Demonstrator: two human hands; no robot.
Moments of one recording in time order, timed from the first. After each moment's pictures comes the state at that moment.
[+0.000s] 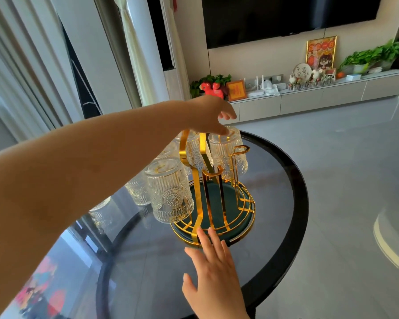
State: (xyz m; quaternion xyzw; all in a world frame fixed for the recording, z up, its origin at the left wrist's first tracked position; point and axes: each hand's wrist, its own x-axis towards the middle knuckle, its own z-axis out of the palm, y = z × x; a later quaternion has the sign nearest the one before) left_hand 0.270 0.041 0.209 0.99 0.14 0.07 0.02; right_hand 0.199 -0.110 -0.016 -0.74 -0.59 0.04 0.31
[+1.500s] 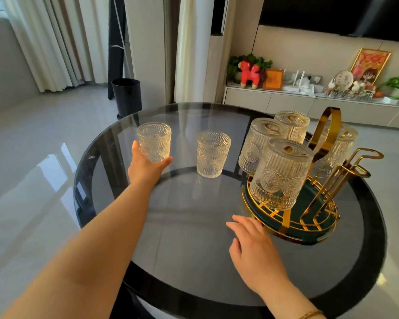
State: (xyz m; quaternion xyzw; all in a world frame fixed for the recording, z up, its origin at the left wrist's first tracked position) left_hand 0.026 0.204 0.004 0.61 0.58 0.39 0.38; right_hand 0.144 -0.038 -0.018 -0.79 -0.59 0.05 0.19
